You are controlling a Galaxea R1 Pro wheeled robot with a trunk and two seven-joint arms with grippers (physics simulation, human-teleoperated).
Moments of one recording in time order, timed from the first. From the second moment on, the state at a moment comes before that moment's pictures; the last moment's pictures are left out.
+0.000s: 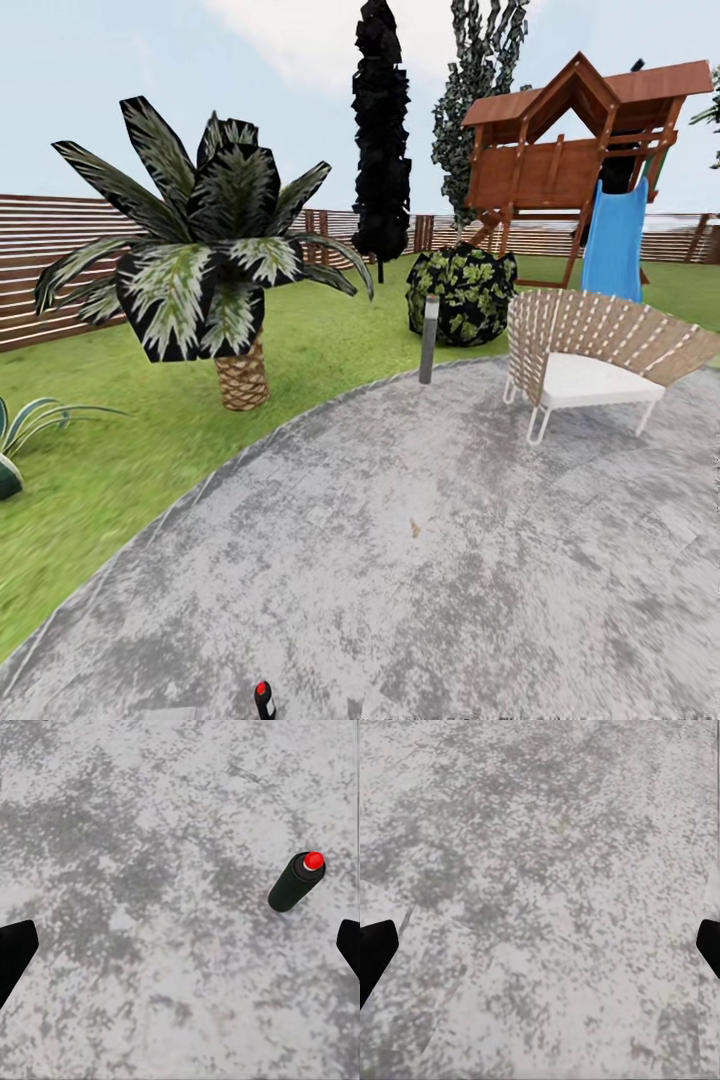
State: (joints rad) left arm -0.27 0.13 0.01 -0.24 0.06 -0.28 0.01; right arm -0.02 -0.06 -0.12 -0.57 0.03 -0.28 0.00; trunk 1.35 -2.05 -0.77
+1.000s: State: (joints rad) left arm -0.48 0.12 0.00 -0.27 0.05 -0.20 0.01; right arm -0.32 -0.06 -0.12 -0.73 0.04 -0.27 0.01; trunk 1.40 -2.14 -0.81
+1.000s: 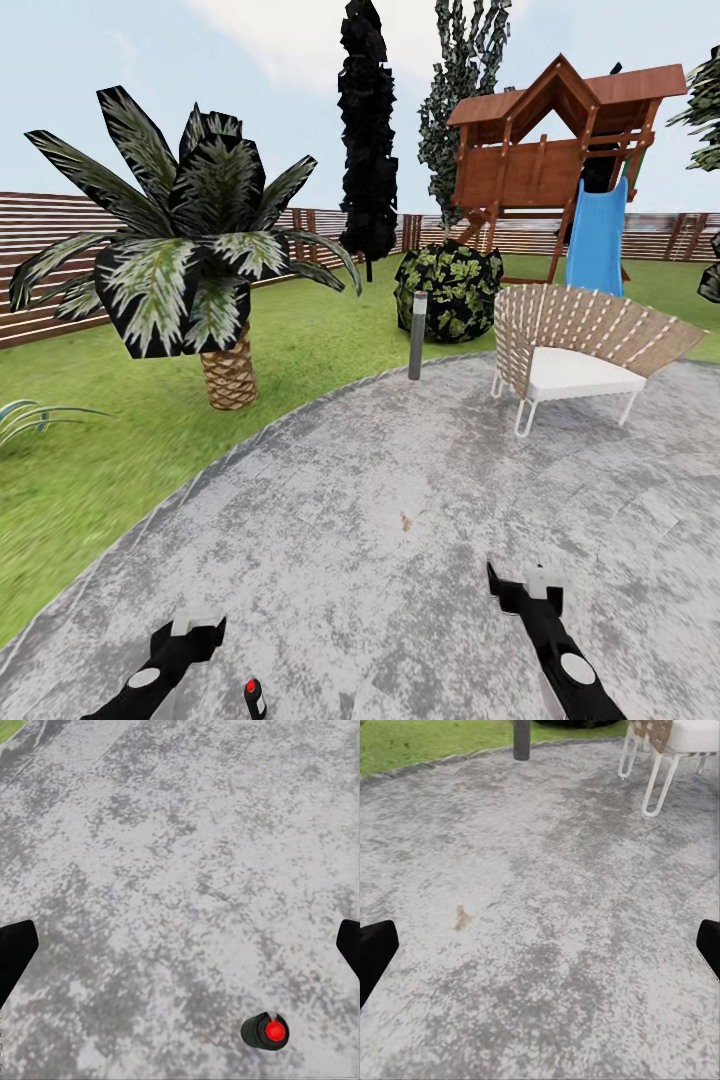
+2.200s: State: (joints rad) left arm -0.47 0.13 -0.01 -0.26 0.05 -0.22 -0.01; right arm -0.33 -0.06 -0.11 -0.73 0.08 -0.27 0.01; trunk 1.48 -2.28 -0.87
